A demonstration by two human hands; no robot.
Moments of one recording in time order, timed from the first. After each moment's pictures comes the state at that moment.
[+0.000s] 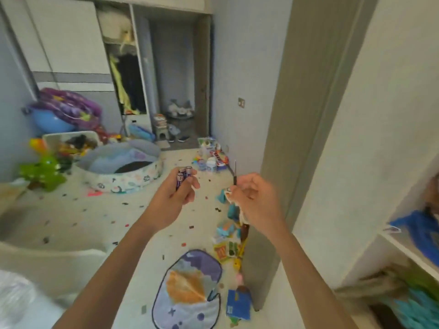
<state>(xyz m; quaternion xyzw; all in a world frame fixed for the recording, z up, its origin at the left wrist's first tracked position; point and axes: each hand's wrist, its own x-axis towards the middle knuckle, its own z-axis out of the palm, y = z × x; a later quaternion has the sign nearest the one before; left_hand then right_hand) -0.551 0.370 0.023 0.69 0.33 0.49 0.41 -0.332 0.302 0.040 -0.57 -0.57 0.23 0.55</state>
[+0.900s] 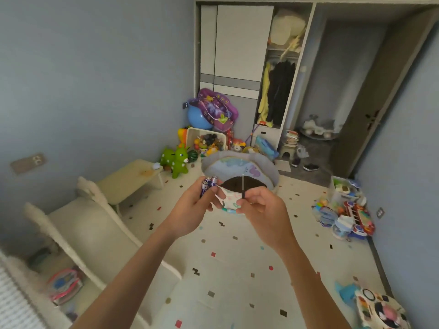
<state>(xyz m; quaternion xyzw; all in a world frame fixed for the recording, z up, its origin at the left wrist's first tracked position) -0.844 0.829 0.011 0.55 0.56 0.56 0.28 -0.650 0.895 0.017 -0.40 -0.72 0.41 0.40</state>
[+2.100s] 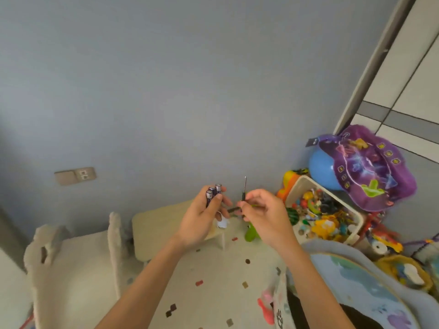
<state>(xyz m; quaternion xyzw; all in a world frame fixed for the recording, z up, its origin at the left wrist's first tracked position) -1.446 1.479 -0.041 0.25 0.66 0.70 0.10 -1.371 1.647 -0.019 -0.11 -0.79 0.56 0.20</state>
